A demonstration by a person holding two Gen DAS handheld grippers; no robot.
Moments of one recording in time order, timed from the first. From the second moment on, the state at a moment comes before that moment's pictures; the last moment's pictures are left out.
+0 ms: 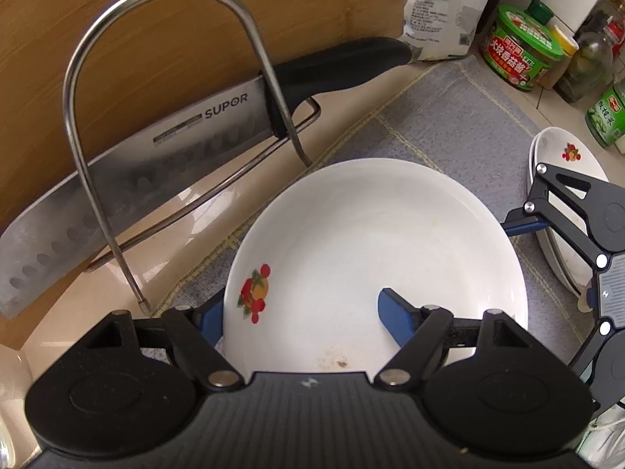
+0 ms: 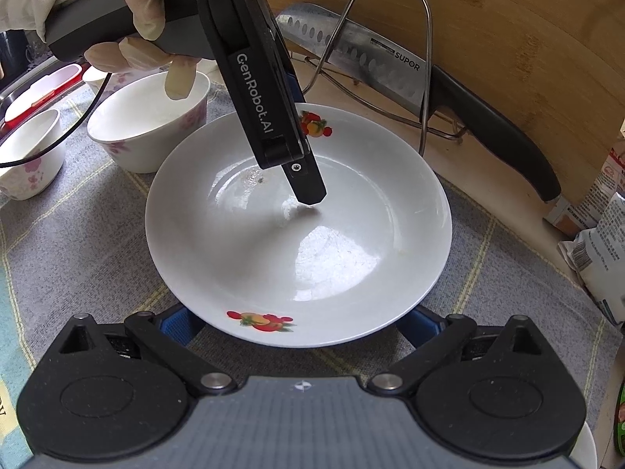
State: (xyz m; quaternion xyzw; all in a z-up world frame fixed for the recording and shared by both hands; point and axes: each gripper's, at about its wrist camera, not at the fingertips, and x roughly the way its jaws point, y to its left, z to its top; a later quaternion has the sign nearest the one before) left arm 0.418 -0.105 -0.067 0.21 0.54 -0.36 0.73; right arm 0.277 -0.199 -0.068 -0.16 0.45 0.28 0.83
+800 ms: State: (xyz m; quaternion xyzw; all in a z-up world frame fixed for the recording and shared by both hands) left arm 0.389 -0.112 -0.038 0.22 0.52 -0.37 0.74; right arm 0.252 -0.210 -0.040 -0.15 0.44 0.26 0.85
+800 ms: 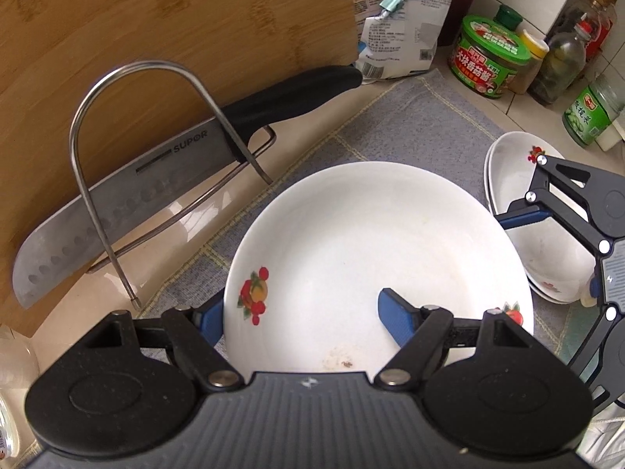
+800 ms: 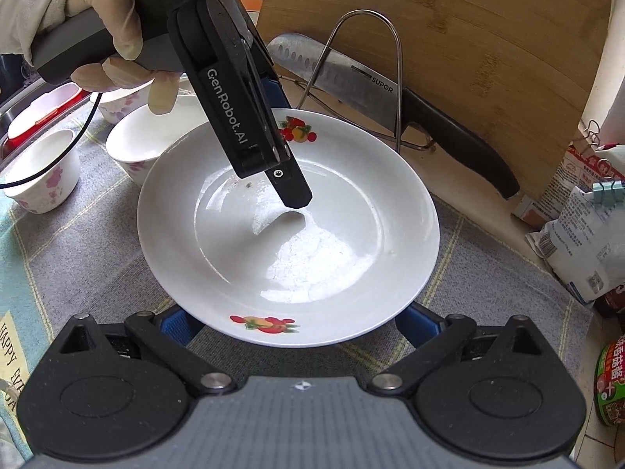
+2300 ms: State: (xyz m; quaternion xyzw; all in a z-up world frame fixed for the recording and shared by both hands) left arm 0.319 -0.218 -0.028 0.28 0.45 -0.46 0.71; right arm 0.158 -0.282 -0.015 -0.10 0.44 0.13 0.88
